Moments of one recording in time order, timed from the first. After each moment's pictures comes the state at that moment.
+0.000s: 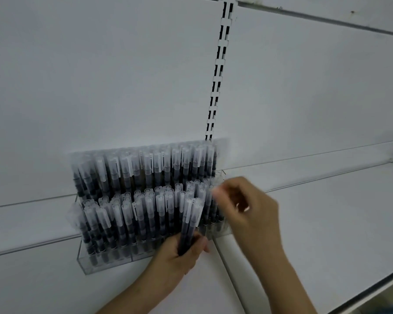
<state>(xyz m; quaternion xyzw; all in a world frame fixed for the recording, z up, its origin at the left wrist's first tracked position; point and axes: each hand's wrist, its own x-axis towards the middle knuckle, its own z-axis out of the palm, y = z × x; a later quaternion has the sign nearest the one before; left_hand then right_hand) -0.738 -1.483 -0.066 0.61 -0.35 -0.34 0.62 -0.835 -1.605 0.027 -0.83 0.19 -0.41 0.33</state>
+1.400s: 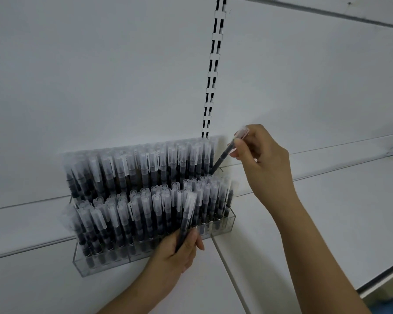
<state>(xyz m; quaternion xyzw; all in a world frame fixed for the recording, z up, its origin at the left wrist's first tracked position) -0.740 -1.487 -0.069 0.58 -0.35 -0.32 0.66 -0.812 -1.661 0.070 -0.82 0.18 -0.44 0.33</state>
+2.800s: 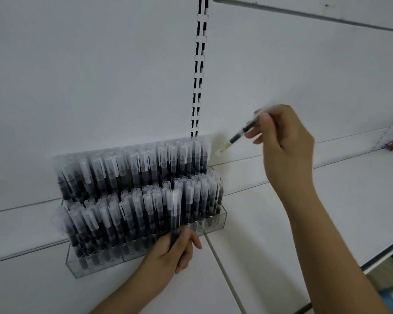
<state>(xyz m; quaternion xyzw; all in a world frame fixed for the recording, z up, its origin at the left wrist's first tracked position) -0.740 -1.484 -0.066 0.59 -0.40 -0.34 0.62 -0.837 -1.669 0.096 -0.74 0.17 -0.55 0.34</state>
